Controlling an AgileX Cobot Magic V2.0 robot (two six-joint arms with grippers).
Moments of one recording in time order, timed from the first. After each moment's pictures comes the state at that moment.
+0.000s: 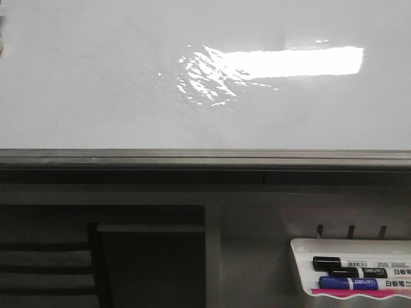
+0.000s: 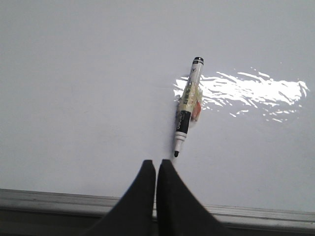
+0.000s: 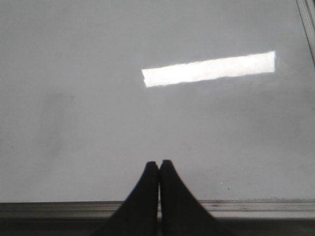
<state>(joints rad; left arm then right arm) -0.03 0.00 0.00 -0.38 -0.01 0.27 0.00 -0.01 -0.02 0.22 0.04 -0.14</state>
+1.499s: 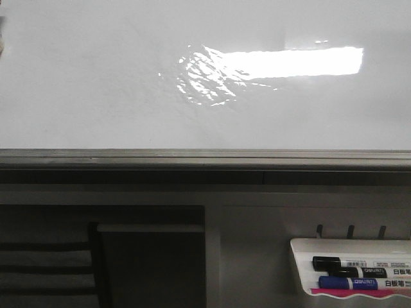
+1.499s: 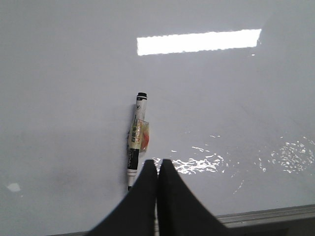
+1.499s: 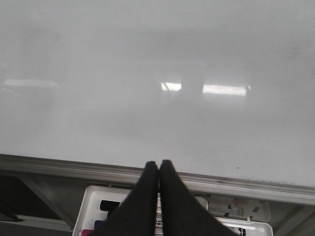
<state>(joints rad) -0.03 0.32 -0.60 -0.32 0.50 0.27 0.00 0.62 -0.52 0.15 0.43 -0.14</state>
